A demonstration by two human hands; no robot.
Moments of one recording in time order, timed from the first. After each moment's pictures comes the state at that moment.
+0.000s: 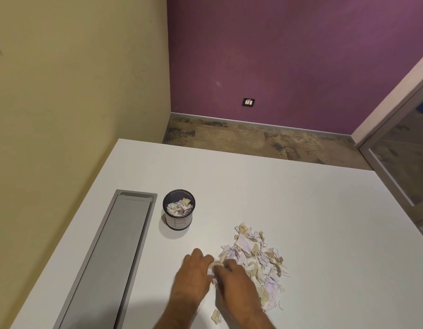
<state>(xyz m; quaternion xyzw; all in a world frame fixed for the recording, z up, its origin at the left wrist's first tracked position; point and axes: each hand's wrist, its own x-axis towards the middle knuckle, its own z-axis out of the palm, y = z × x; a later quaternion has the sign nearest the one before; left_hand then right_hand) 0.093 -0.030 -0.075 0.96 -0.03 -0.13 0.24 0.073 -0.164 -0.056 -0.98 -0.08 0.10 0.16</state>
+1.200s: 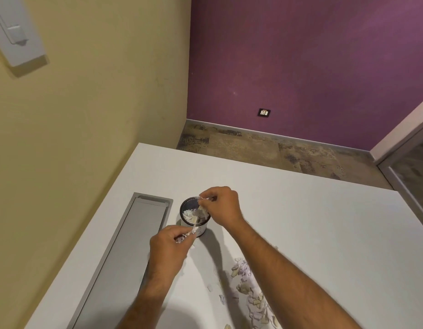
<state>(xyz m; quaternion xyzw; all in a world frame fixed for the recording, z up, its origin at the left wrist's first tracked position) 0.133 0.051 -0.015 0.79 0.21 0.08 0.57 0.246 -0.075 0.038 -0.90 -0.04 0.05 0.43</state>
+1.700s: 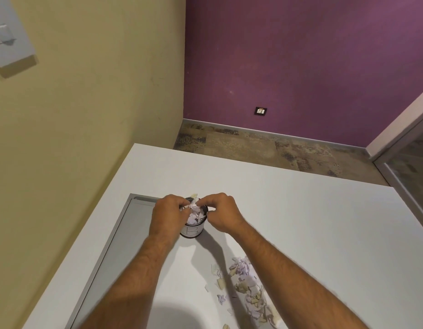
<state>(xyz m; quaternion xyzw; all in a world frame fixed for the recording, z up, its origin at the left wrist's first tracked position) 0.200 0.060 0.024 0.89 0.16 0.05 0.42 0.239 -0.092 0.030 -0.90 -0.10 0.12 0.40</state>
